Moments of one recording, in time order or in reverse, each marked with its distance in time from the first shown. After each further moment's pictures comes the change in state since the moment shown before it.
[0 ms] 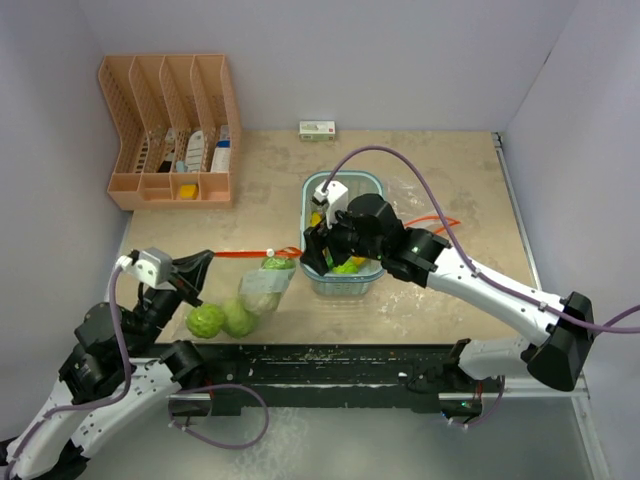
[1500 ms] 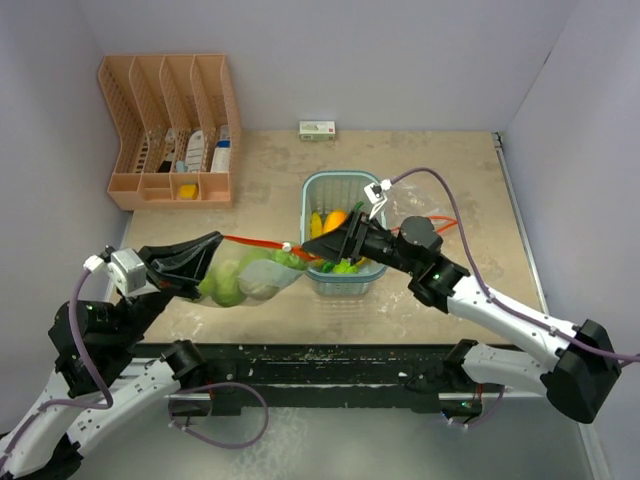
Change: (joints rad) left arm 0.000 0.089 0.054 0.335 0.283 0.016; right arm -0.131 -0.213 -0.401 0.694 -0.234 0.820
